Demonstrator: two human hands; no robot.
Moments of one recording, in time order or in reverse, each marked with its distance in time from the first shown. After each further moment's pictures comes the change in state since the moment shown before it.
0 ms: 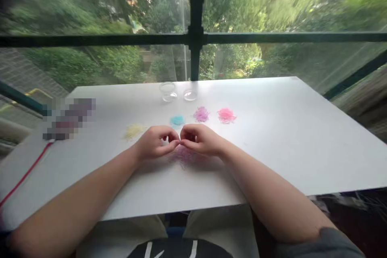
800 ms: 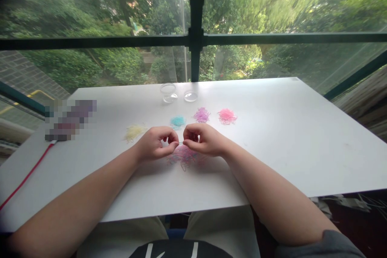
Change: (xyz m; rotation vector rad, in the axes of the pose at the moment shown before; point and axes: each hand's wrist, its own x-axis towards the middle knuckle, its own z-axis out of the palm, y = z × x) left_hand -0.001 0.000 -0.001 -0.015 0.004 0.008; right_hand -0.003 0.000 -0.006 -0.005 0.018 -0.032
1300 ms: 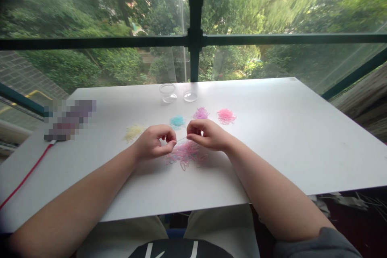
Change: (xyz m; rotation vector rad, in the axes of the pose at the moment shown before) left_hand 0.001 -0.001 -0.004 0.016 0.013 0.012; right_hand 0.000 0.006 -0.013 -0.033 0.027 -0.005
